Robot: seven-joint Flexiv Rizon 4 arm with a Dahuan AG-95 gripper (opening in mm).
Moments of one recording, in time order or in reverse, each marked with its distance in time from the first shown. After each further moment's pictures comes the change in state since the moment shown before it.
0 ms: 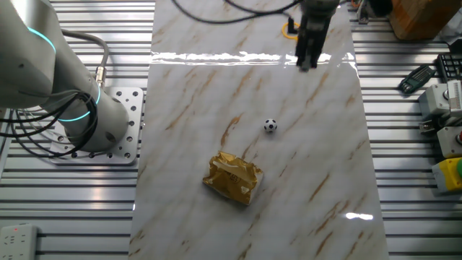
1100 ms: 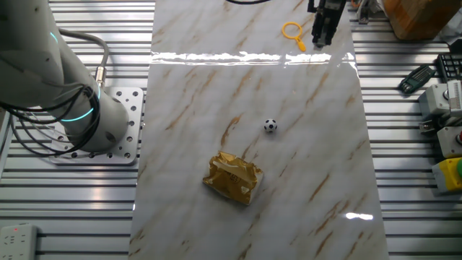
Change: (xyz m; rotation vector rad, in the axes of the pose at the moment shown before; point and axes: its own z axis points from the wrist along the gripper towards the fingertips) arm -0.008 0.073 0.042 -0.031 0.022 0.010
